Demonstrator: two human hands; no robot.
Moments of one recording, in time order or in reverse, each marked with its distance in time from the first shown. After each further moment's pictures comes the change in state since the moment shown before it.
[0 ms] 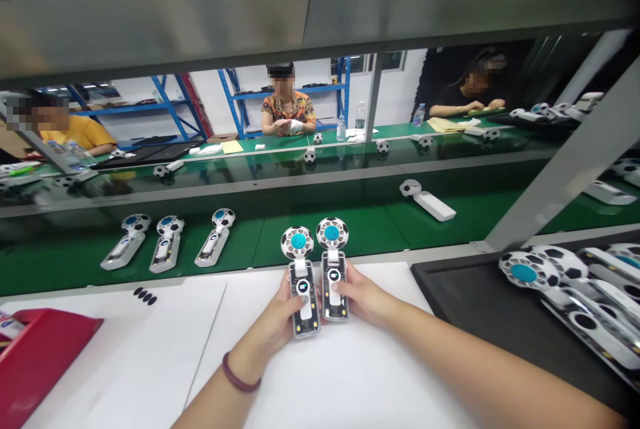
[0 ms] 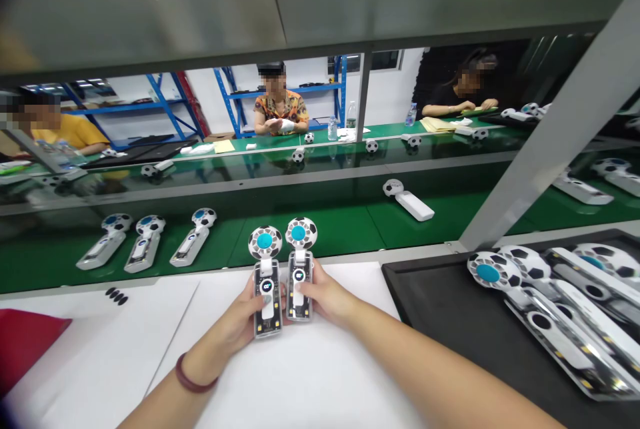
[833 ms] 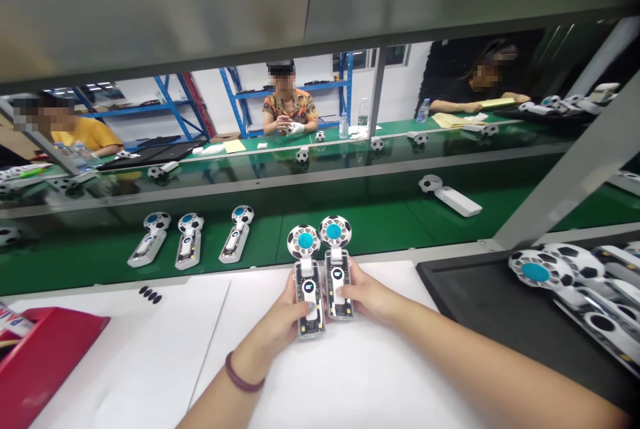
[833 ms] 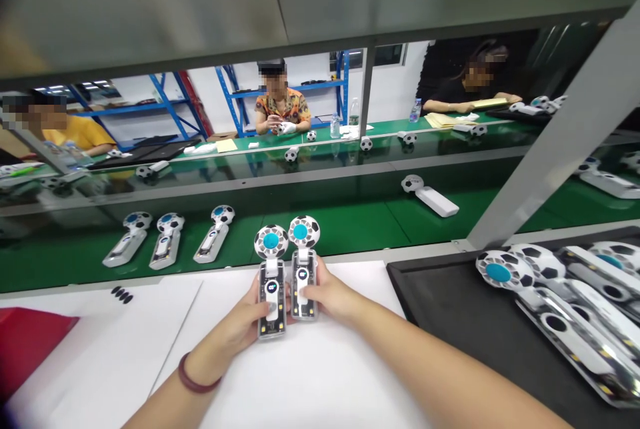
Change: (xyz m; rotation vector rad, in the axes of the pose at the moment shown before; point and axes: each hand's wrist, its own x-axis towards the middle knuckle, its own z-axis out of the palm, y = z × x) left_hand 0.000 0.000 0.000 0.019 -0.089 0.009; right_hand -0.002 -0.007 0.004 -0.050 0.006 0.042
